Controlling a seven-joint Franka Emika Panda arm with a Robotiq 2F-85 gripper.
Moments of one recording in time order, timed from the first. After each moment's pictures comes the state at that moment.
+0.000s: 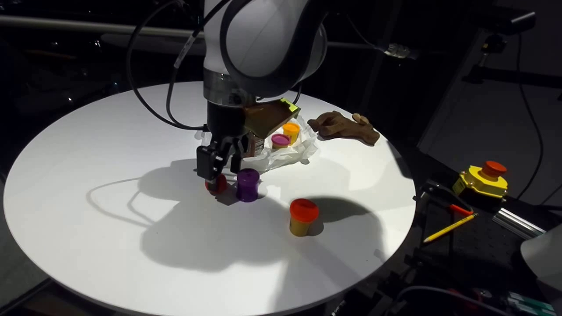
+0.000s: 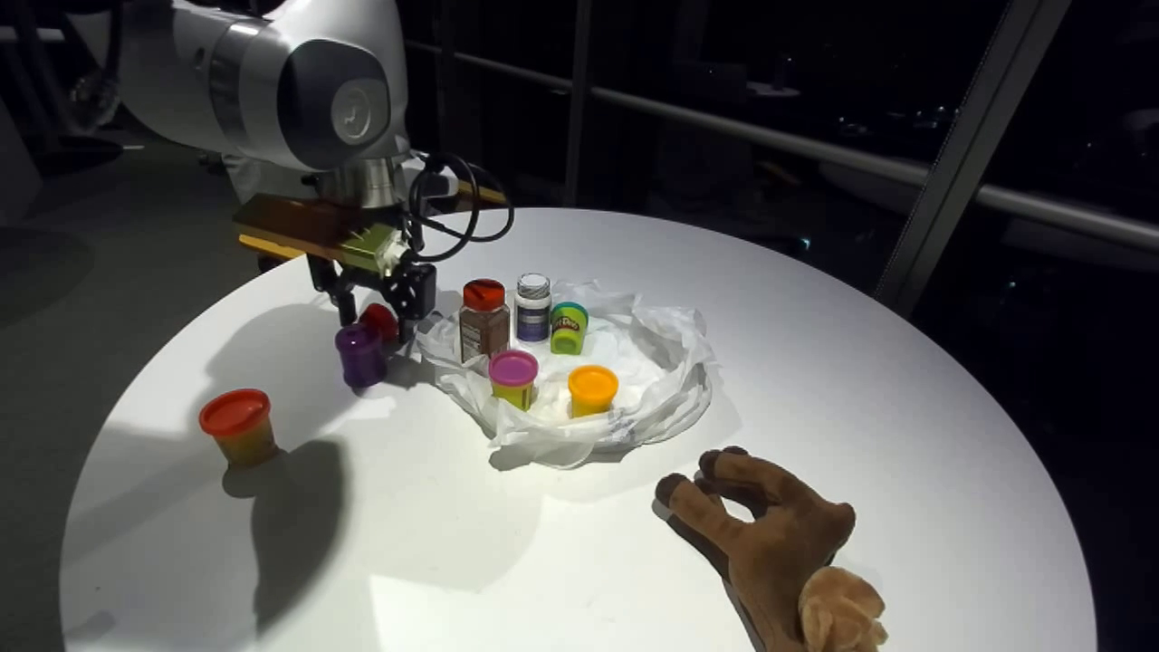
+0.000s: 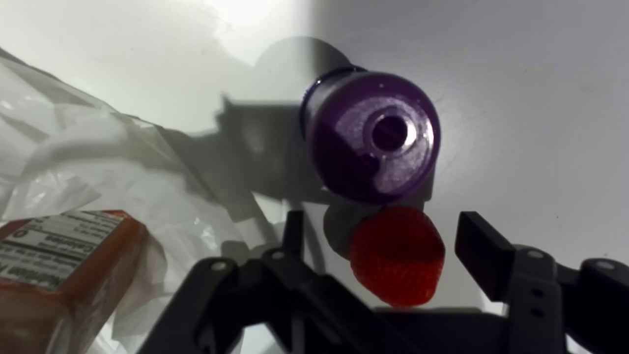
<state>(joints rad) 0.19 0.62 0.12 -2.00 -0.01 2.66 0.06</state>
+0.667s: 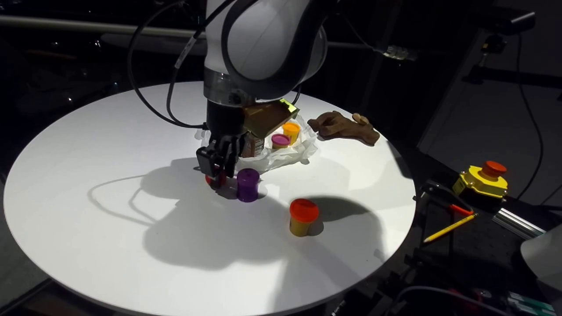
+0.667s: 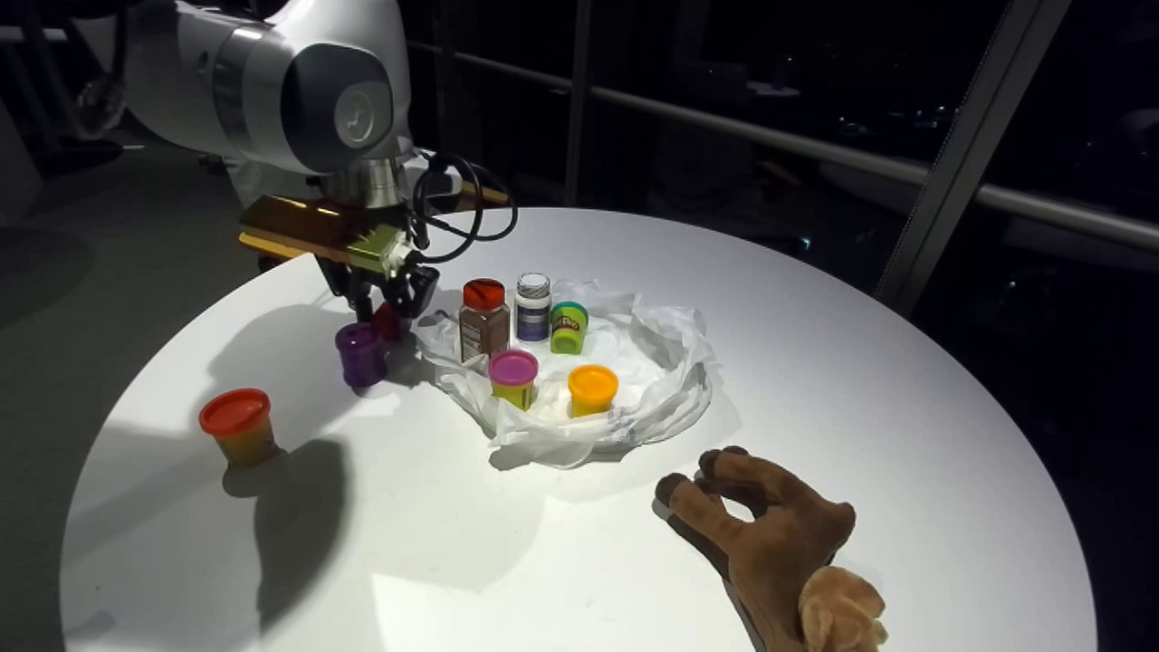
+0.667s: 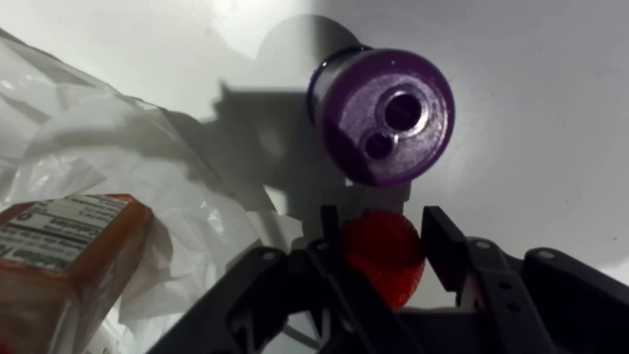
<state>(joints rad) 0.19 0.63 0.12 -2.00 -0.01 2.69 0.05</state>
